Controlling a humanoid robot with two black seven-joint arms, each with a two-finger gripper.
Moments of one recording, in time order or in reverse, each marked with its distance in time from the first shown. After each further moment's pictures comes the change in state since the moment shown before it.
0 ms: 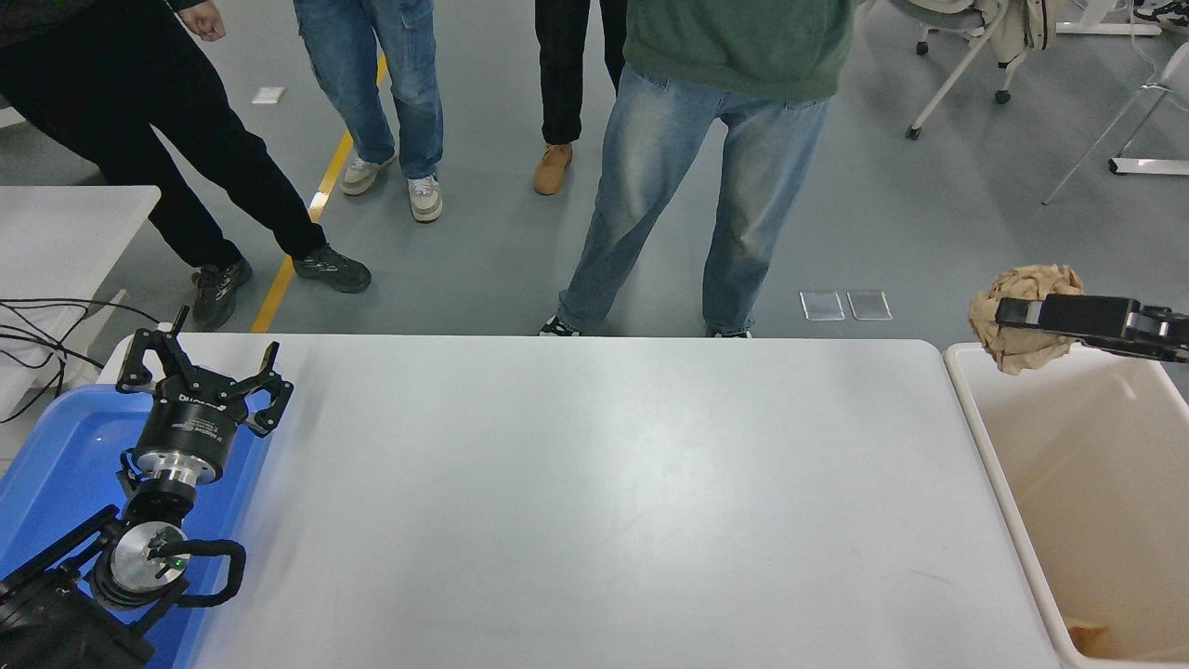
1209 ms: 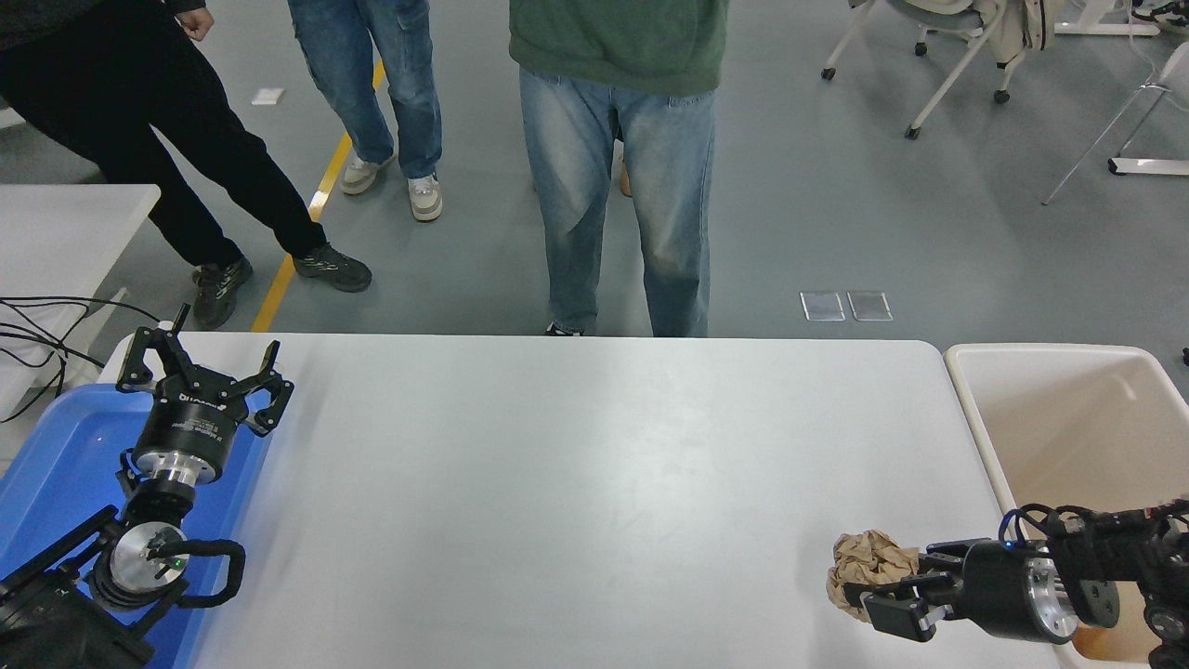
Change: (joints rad) left arm 0.000 0.000 0.000 0.001 0.000 0.000 0.000; right arm -0.338 0.294 -0.013 0.205 -0.802 -0.068 -0.090
